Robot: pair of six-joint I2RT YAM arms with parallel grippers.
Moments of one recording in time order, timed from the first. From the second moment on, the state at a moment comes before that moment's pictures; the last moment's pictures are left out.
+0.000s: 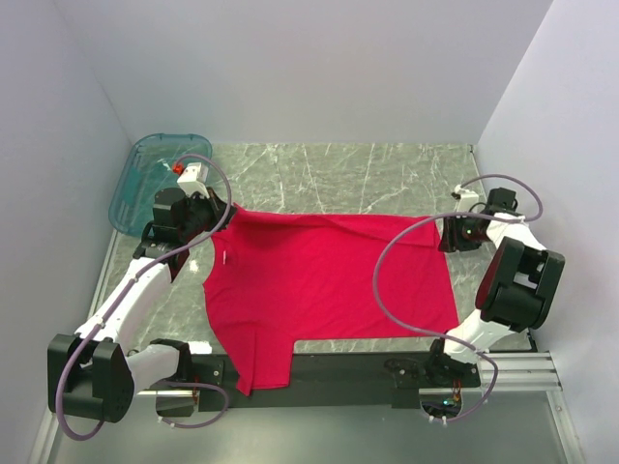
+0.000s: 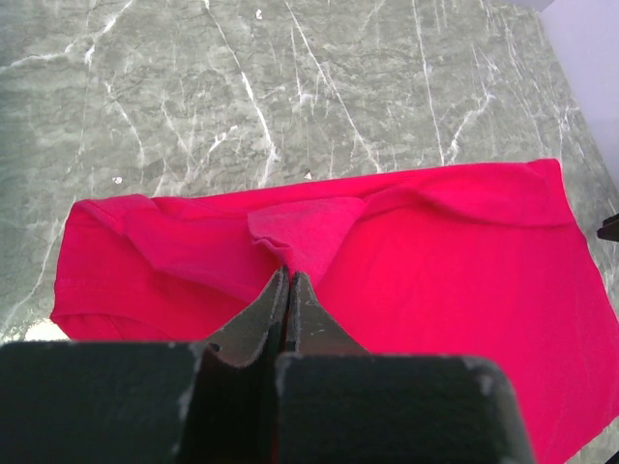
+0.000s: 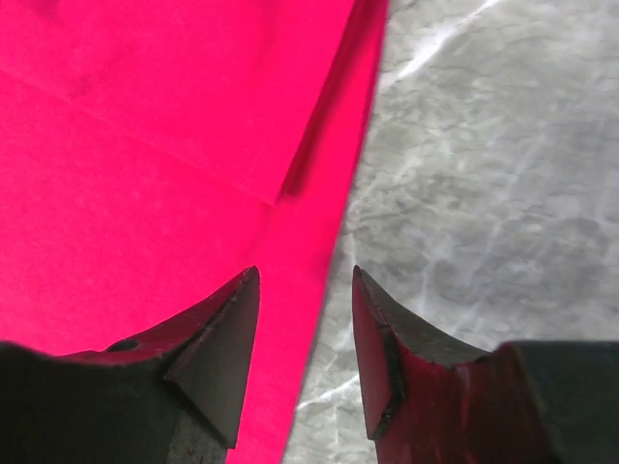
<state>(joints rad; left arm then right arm) -0.16 1.11 0.74 0.04 0.30 -0.35 -0.40 1.63 1.01 -0.56 -0.45 -0.49</state>
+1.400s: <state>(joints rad) -0.16 1.05 0.70 -0.15 0.34 -0.34 -0.25 1.66 1.14 -0.73 -0.78 -0.50</state>
